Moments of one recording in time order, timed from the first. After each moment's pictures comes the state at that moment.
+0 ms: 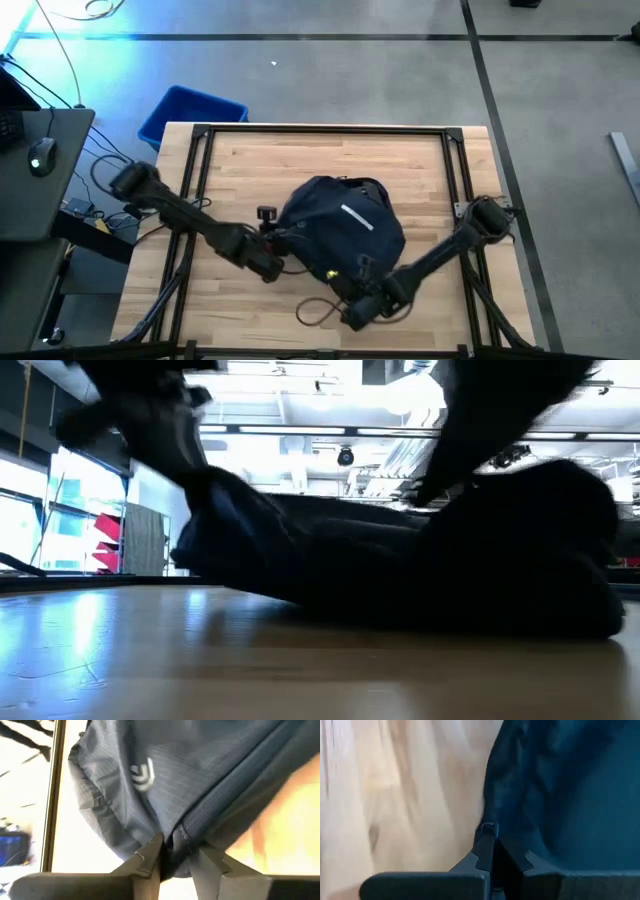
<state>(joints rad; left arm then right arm) -0.50 1.56 1.07 -0.79 -0.71 -0.25 0.60 2.00 1.48 -0.66 0.46 0.78</state>
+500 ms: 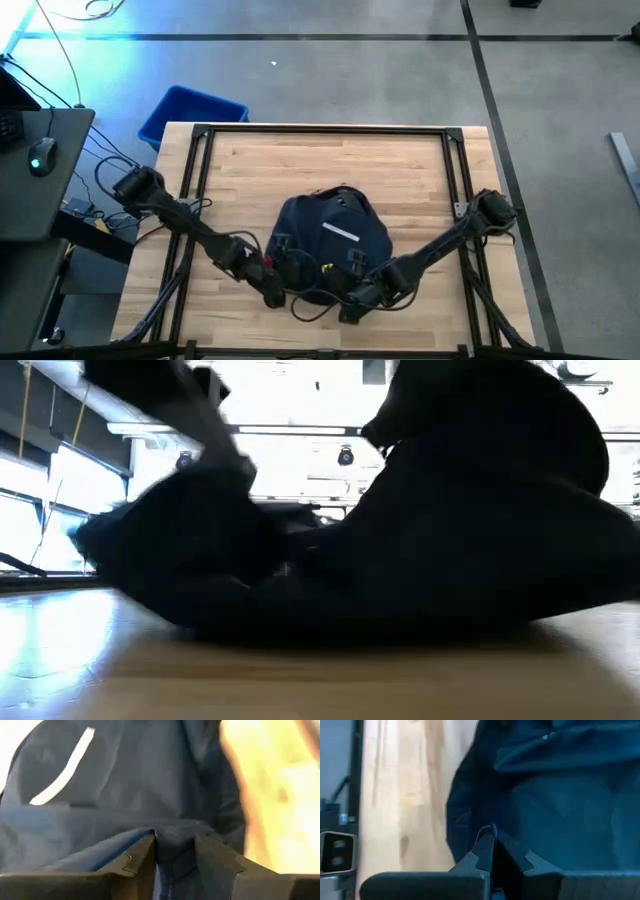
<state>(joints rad) -0.56 1.66 1.07 -0.39 -0.50 -0.30 0.57 1.94 1.48 -0.59 0.37 0.63</state>
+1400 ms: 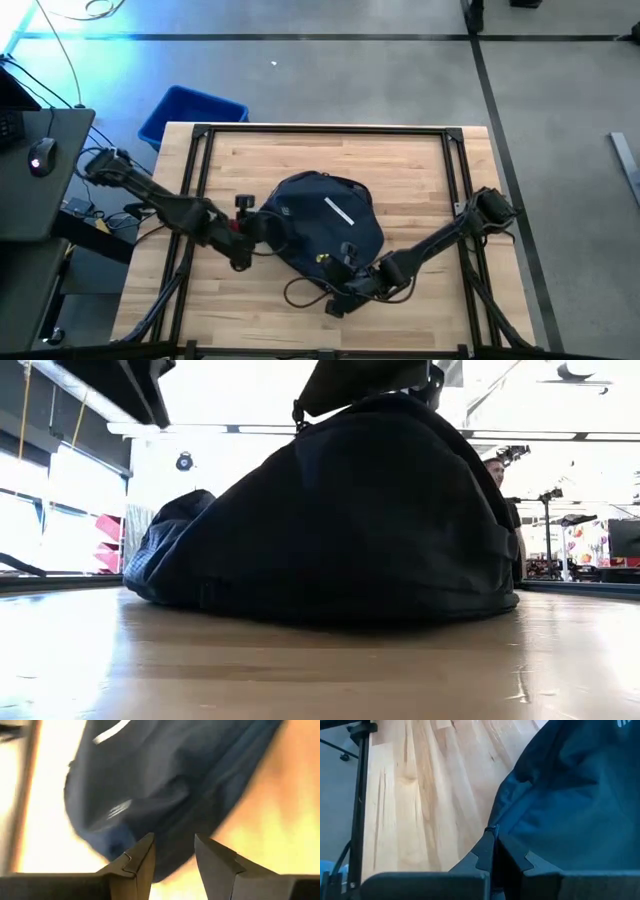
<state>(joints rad) -0.51 1.26 1.08 -0.92 -0.49 -0.28 0.53 1.94 1.48 -0.43 0.49 0.63</state>
